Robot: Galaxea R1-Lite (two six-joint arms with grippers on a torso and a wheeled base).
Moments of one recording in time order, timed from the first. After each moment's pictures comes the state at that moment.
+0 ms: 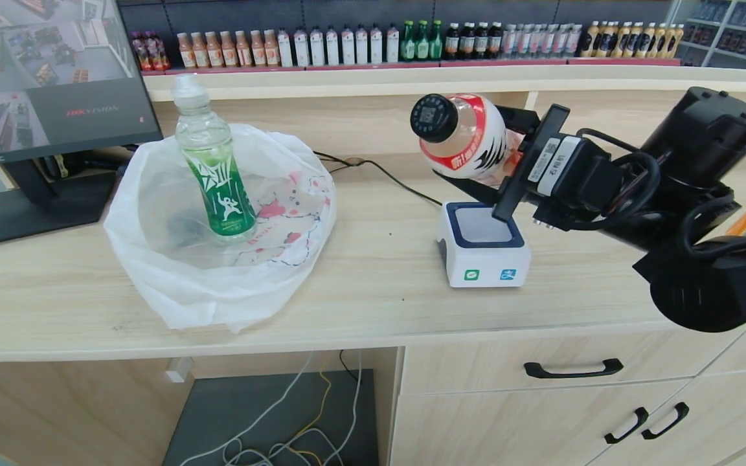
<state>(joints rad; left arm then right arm) 0.00 0.00 0.00 0.00 0.00 0.00 0.42 1.82 -1.08 -1.12 0.64 -1.03</state>
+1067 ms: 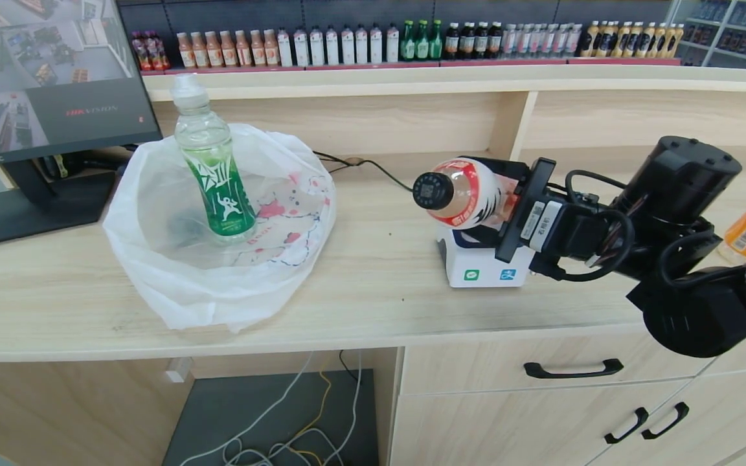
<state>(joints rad) 0.00 0.00 0.00 0.00 0.00 0.00 0.38 1.85 -0.96 -1.16 0.71 -1.11</state>
